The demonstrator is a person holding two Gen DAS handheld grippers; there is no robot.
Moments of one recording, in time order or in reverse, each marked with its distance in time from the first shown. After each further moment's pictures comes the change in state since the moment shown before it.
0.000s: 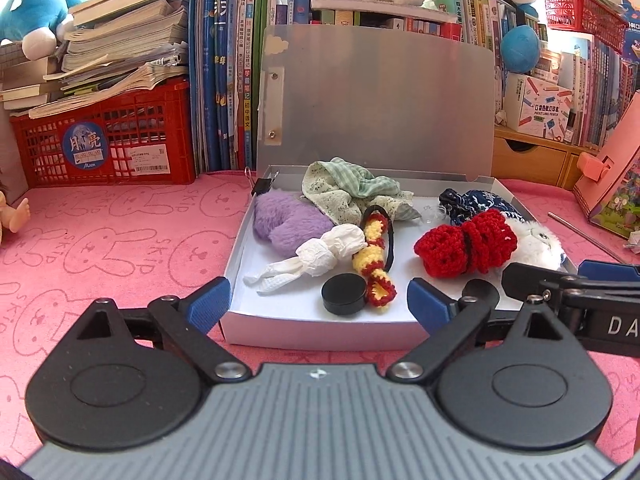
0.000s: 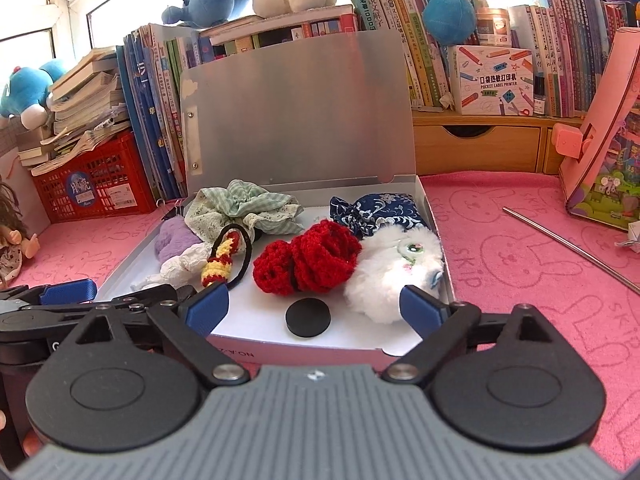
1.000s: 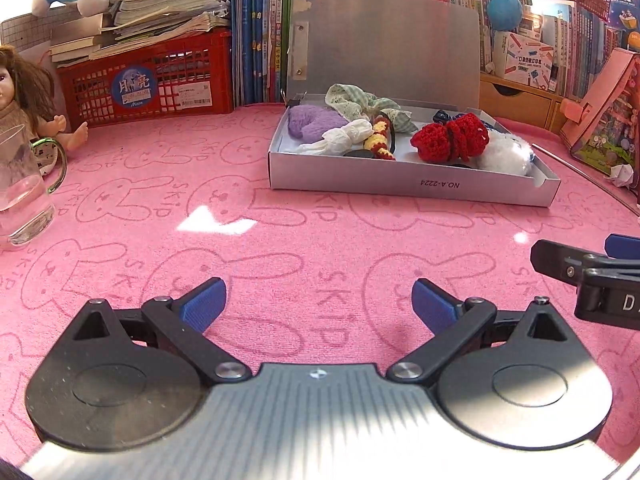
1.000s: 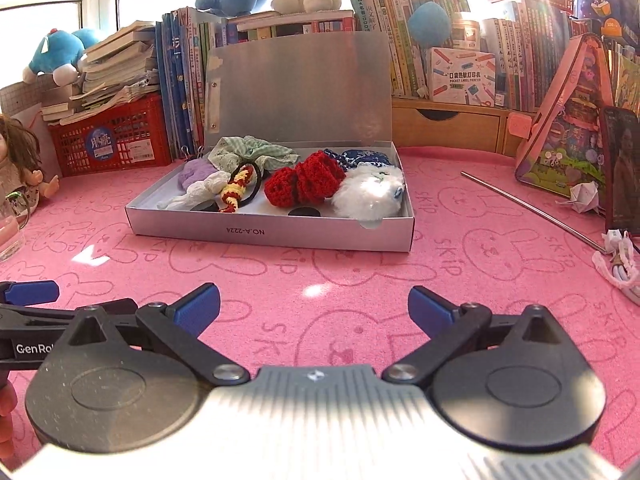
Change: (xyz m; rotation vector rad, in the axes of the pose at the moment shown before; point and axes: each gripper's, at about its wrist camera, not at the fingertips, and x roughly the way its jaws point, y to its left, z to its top) left arm -0.084 0.009 -0.088 -0.018 0.096 0.034; right arm -0.083 0.011 -0.074 -0.071 -0.001 -0.056
